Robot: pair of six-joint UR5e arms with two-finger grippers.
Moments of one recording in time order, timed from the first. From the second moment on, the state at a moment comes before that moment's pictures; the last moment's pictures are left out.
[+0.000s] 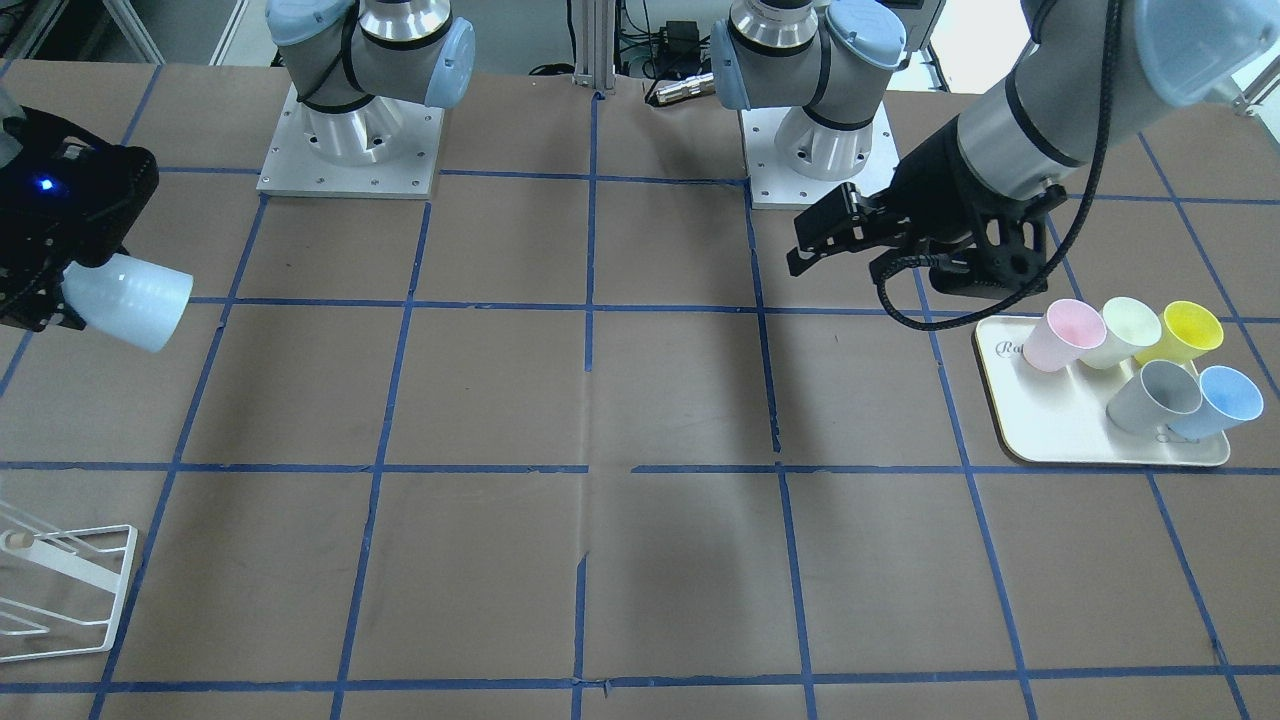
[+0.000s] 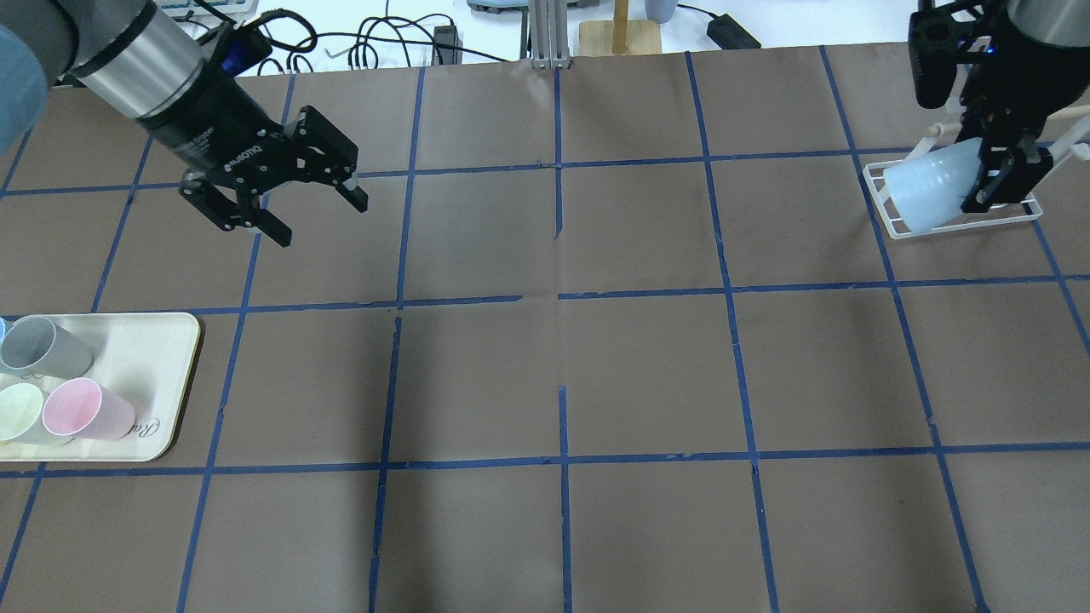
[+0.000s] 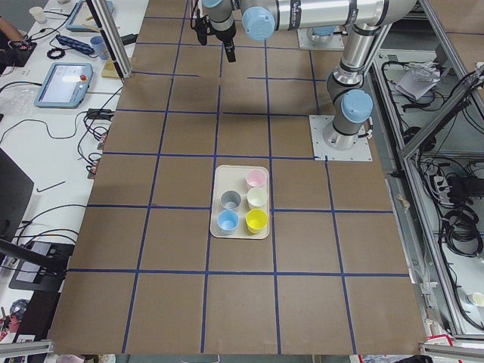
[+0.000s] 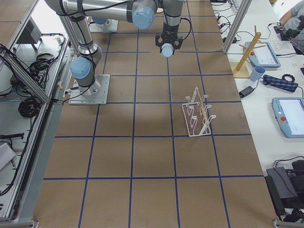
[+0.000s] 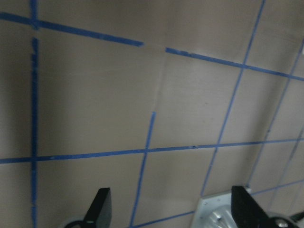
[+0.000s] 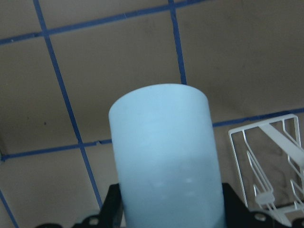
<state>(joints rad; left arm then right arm) -1.44 -1.62 -1.54 -1.70 1.32 0.02 1.33 -1.50 1.55 -1.61 -1.82 -1.63</state>
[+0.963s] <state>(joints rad) -1.52 -1.55 -1.63 -1.57 1.63 -0.05 1.31 -1.32 1.64 -1.99 -2.18 -1.64</state>
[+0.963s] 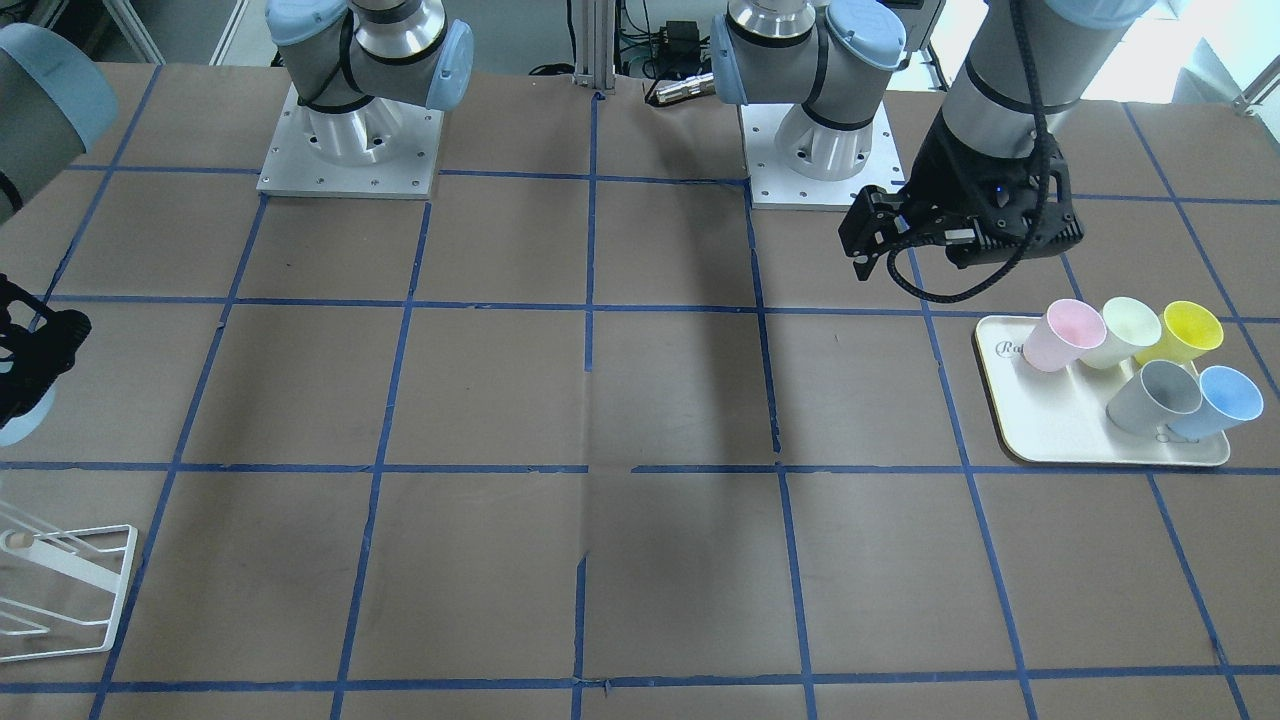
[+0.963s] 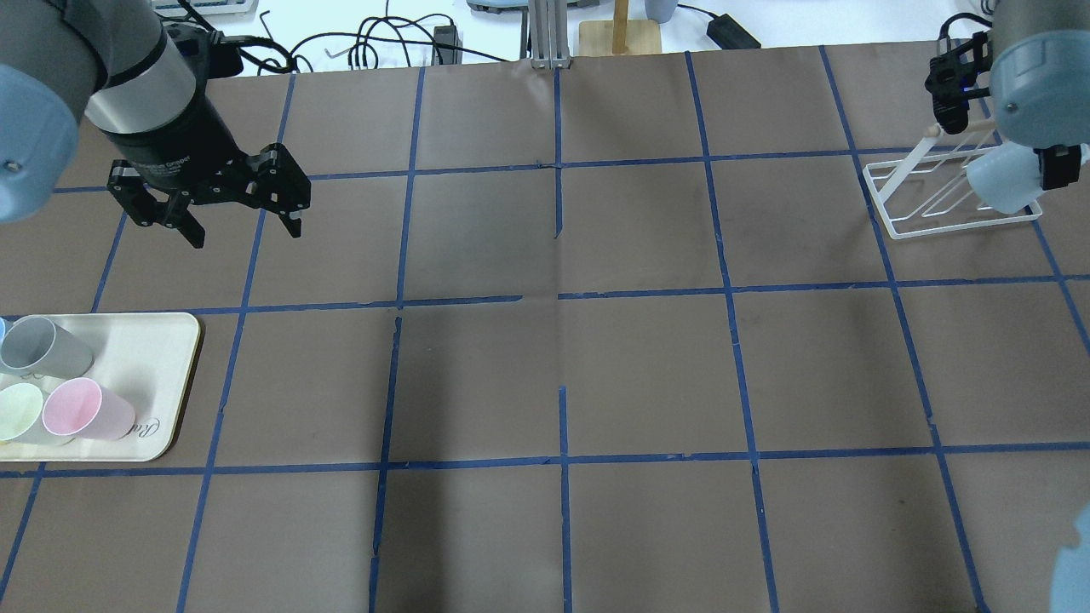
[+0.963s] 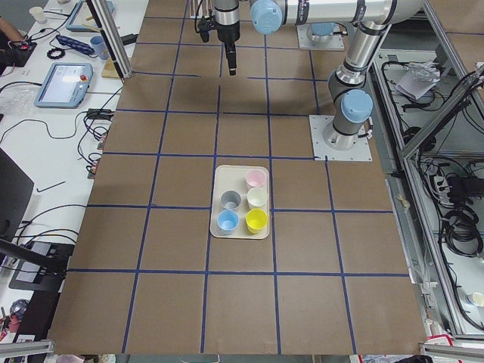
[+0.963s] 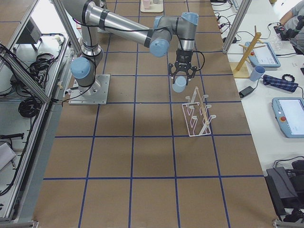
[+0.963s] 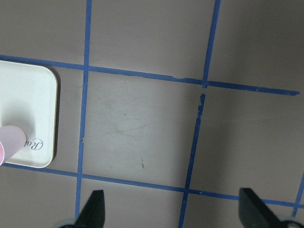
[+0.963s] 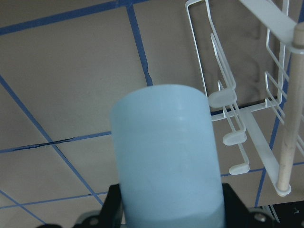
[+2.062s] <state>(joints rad) -1.50 -1.54 -1.67 -1.53 1.58 0.06 1.33 -1.27 1.72 -2.24 -2.26 -1.64</state>
